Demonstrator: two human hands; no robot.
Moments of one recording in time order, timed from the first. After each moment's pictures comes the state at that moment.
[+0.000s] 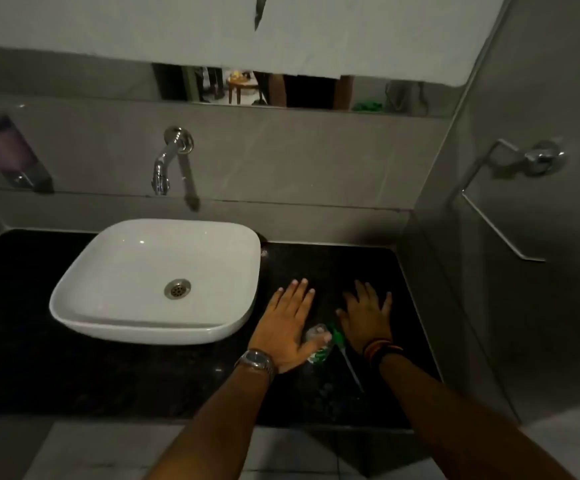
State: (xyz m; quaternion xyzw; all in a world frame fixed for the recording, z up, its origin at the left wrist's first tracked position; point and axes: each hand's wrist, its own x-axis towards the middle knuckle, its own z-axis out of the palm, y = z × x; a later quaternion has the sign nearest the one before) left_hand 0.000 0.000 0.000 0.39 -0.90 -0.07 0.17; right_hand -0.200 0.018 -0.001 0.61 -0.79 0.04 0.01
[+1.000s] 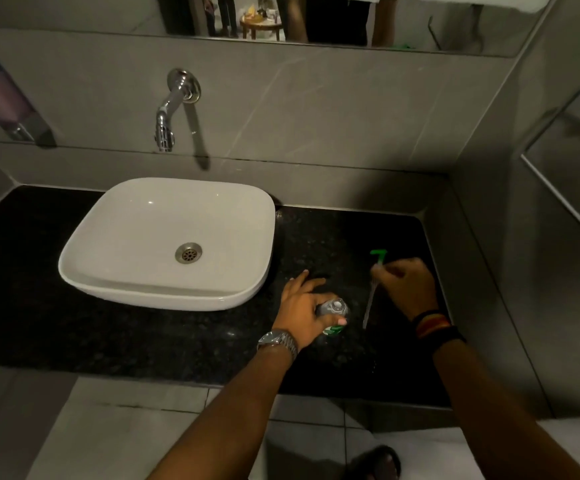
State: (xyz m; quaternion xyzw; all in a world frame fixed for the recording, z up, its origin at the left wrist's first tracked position) left_hand -0.014 -0.003 -0.039 0.46 -0.80 -0.32 0.22; right_hand -0.239 0.016 0.020 0.47 -0.78 0.36 -0.21
